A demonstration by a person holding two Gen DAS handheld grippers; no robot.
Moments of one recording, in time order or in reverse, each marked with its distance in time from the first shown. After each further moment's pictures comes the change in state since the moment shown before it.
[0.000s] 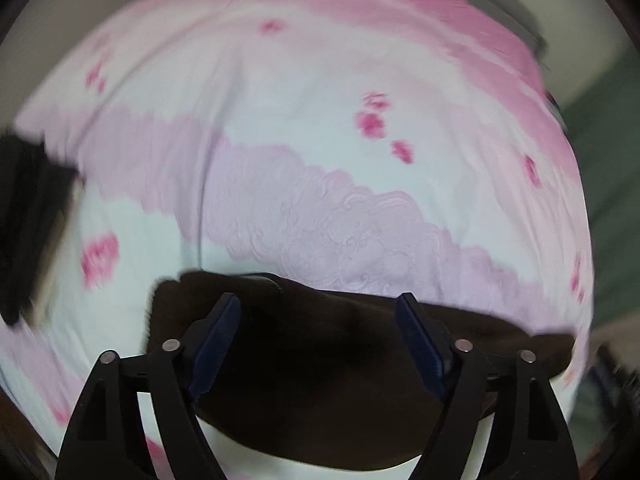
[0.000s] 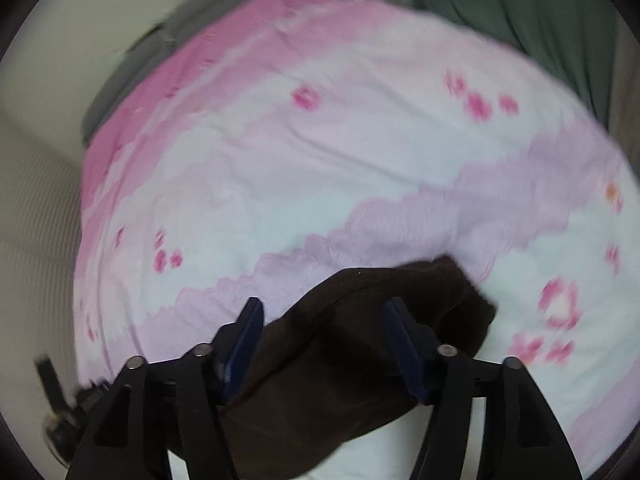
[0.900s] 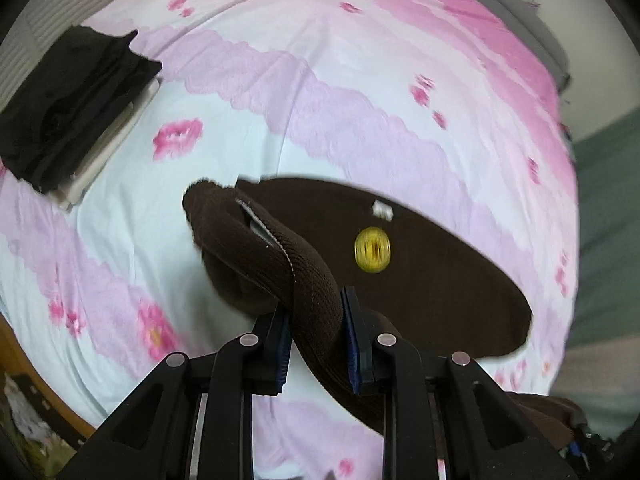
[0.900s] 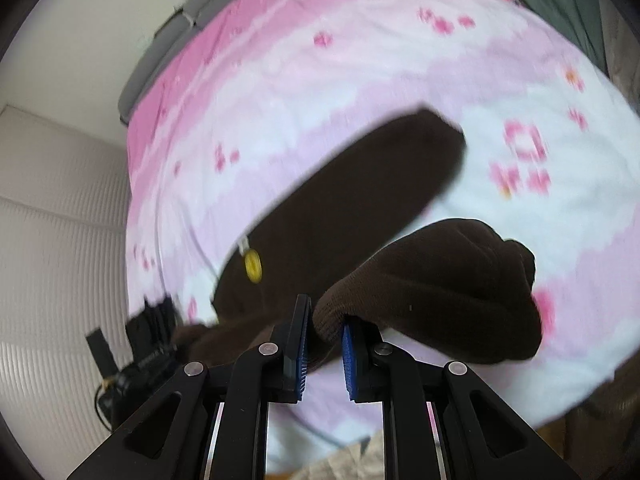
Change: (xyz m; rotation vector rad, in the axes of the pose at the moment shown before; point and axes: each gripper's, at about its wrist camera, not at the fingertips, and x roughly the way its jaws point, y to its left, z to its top) left arm -0.051 0.057 -0.086 -0.278 0.082 -0.016; right arm -0.107 -0.019 -0.132 0.114 0.137 0.169
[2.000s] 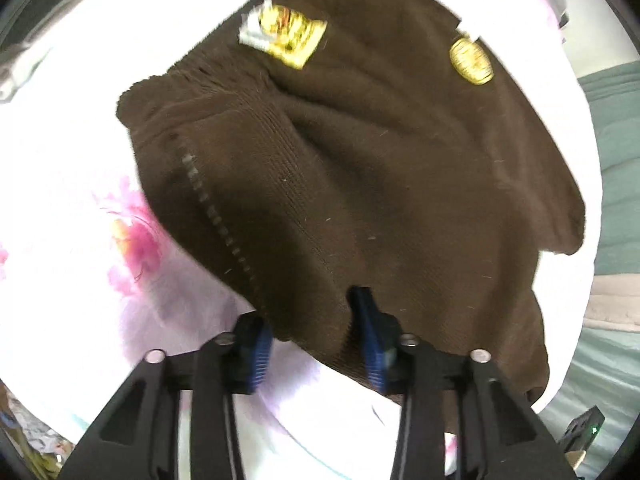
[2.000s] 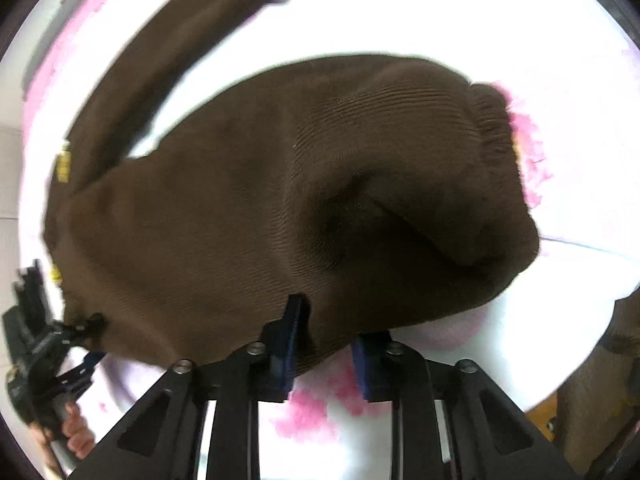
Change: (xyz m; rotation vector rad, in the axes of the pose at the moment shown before) left arm 0.101 0.084 -0.136 0.106 0.214 -0.100; right arm 0.120 -0.129 -0.149 0.096 0.166 -0.282
